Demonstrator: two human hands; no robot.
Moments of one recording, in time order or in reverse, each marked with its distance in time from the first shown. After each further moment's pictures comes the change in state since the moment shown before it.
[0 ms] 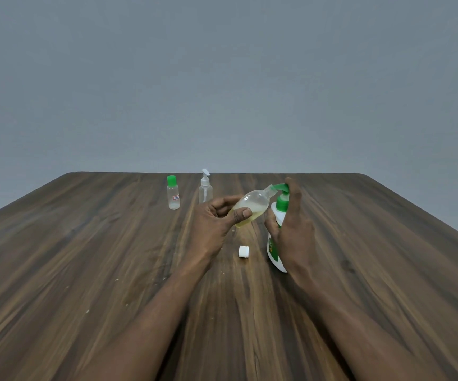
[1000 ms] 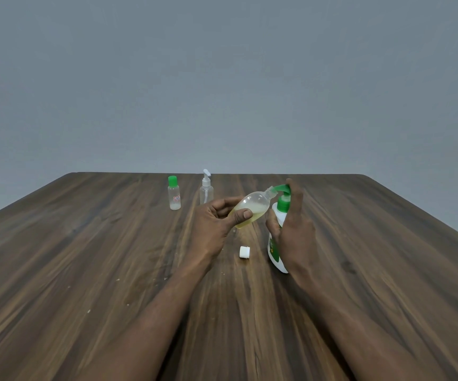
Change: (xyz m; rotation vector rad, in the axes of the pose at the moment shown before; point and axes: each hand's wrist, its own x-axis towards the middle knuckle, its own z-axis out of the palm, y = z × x) left_hand -0.003 0.004 0.001 -0.002 0.004 0.005; right_hand 0.001 -0.002 0.000 0.019 0.003 0.016
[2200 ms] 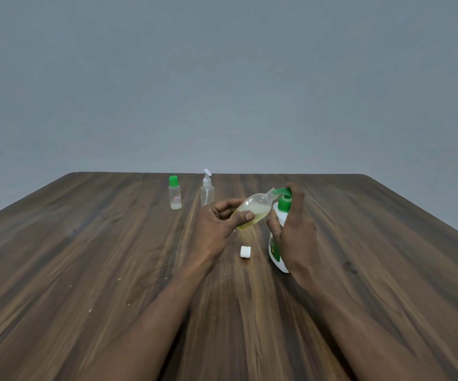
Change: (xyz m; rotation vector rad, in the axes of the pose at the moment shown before) left_hand -0.004 0.003 0.004 0.002 0.017 -0.003; right_hand 0.000 0.008 0.002 -0.011 -0.003 -0.020
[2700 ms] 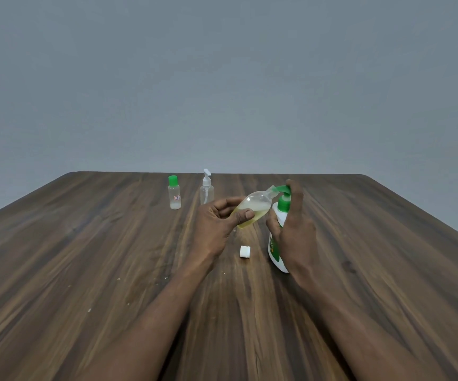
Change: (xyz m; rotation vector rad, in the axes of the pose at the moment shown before) left_hand 0.001 0.001 0.000 -0.008 0.001 -0.008; right_hand 0.000 -0.002 -0.001 0.016 -0.017 0.017
